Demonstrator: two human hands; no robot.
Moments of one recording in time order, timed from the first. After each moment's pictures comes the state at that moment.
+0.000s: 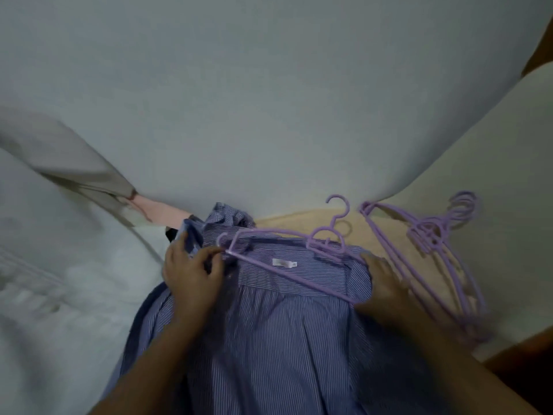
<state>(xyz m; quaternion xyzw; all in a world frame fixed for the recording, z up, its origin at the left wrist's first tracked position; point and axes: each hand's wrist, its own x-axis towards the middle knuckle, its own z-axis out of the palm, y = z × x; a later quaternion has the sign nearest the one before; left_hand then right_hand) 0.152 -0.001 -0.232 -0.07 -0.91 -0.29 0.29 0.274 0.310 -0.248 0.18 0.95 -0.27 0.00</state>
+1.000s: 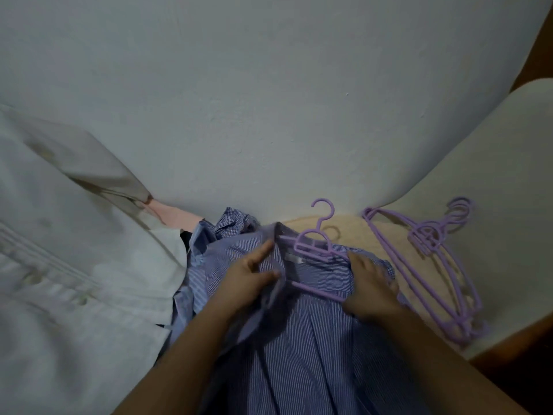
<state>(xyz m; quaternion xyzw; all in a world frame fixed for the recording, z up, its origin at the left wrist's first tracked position) 0.206 0.033 -0.179 -0.13 -0.77 -0.61 -0.15 0.277 0.258 -0.209 0.19 0.96 -0.20 0.04</state>
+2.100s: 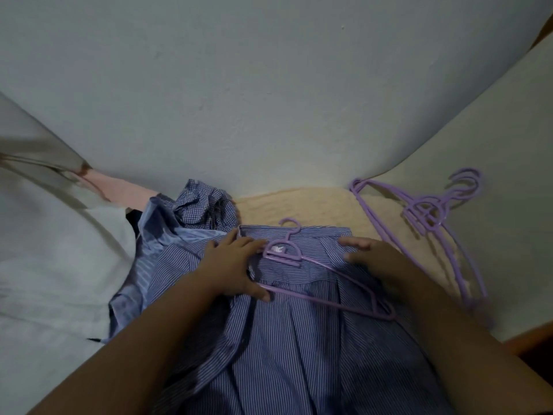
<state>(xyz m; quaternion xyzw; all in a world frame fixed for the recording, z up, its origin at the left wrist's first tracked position) 0.114 0.060 -0.246 -0.36 -0.92 -0.01 -0.16 0.233 0.328 -0.242 0.23 0.79 -0.57 0.04</state>
